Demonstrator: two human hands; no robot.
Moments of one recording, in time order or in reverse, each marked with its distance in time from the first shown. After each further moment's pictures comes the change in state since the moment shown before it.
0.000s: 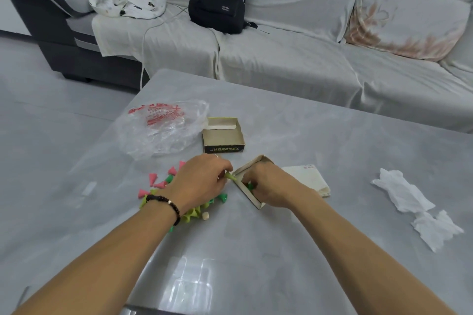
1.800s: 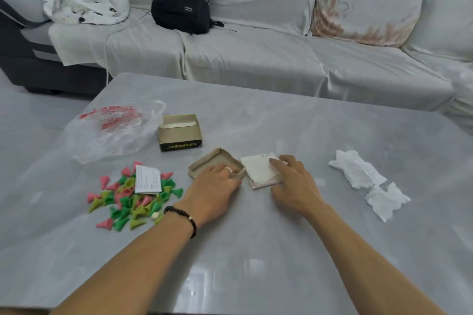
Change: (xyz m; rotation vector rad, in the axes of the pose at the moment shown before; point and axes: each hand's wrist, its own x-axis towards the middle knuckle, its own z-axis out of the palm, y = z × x) left_hand 0.026 0.084 0.074 0.279 -0.019 0.251; right_hand -0.090 0.114 0.027 0.159 0.344 0.330
